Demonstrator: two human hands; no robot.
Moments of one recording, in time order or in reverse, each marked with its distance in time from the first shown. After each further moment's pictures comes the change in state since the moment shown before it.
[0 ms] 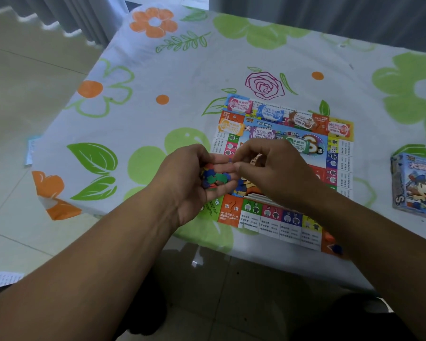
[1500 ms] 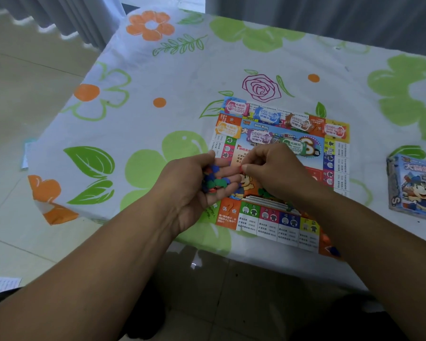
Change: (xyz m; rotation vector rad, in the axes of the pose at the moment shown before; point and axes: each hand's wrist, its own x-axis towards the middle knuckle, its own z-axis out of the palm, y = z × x) left_hand 0.001 -0.004 0.006 -0.027 0.047 -0.010; right_hand 0.014 0.025 0.001 -0.007 -0.017 0.290
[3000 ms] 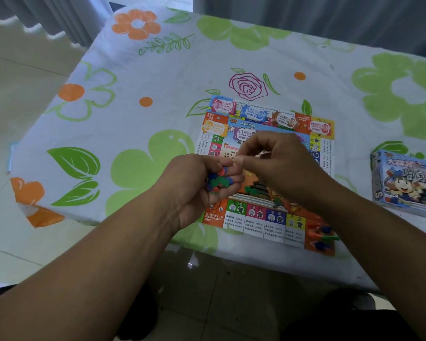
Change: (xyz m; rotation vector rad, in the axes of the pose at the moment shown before) left_hand 0.004 -0.008 0.016 0.078 -0.100 -0.024; right_hand -0.030 -0.015 -0.032 0.149 0.034 -0.167
